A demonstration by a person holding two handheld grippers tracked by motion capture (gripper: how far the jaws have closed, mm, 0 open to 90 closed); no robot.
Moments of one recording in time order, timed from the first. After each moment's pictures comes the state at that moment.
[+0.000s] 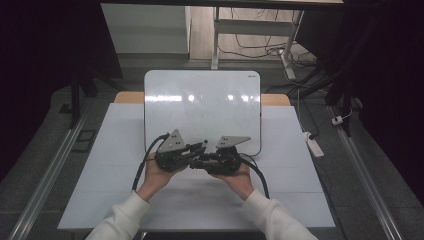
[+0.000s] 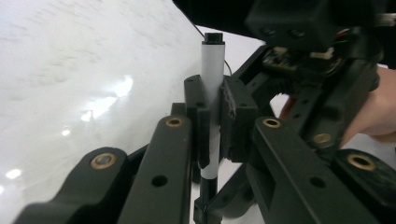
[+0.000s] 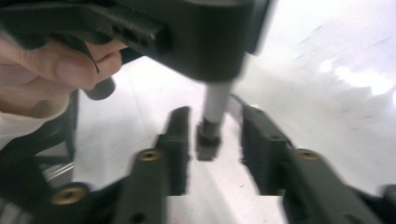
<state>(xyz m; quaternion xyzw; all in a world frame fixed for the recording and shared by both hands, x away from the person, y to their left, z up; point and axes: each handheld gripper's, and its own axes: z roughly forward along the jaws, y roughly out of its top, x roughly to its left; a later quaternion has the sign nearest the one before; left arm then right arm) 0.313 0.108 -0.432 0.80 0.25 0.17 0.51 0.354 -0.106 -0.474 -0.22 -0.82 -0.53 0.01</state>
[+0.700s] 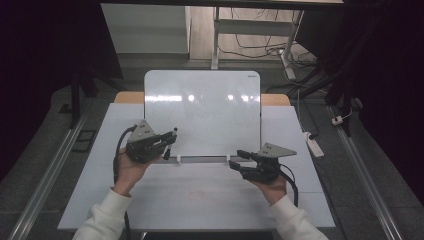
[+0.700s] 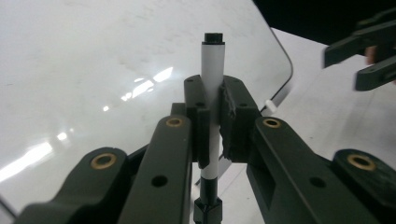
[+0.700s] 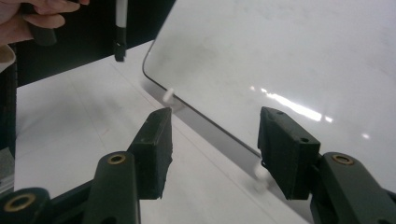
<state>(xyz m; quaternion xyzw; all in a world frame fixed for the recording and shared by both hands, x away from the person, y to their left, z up) 0.314 0.172 -0.420 0.78 0.34 0.21 0.49 0.328 -0.209 -0.463 -0.27 -0.79 -0.54 -0.12</state>
